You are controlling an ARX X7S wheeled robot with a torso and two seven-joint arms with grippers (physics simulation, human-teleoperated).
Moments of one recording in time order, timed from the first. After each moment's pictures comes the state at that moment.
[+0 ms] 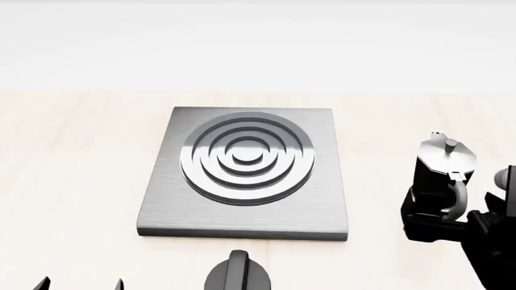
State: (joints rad) left arm 0.03 -0.32 0.36 0.07 -0.34 0.16 -0.32; right arm 0.65 0.56 -0.09 0.39 0.63 0.53 -0.06
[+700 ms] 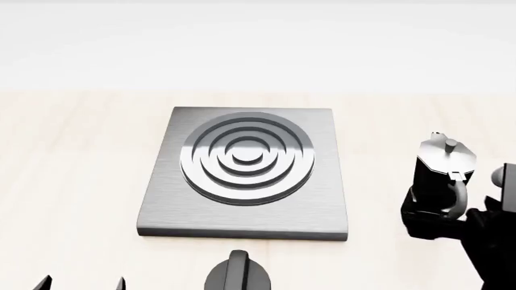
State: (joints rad) left arm 0.02 -0.32 0.37 0.08 -0.33 0.16 -0.34; right arm 0.77 0.52 -0.15 0.65 0.56 0.45 -0.12
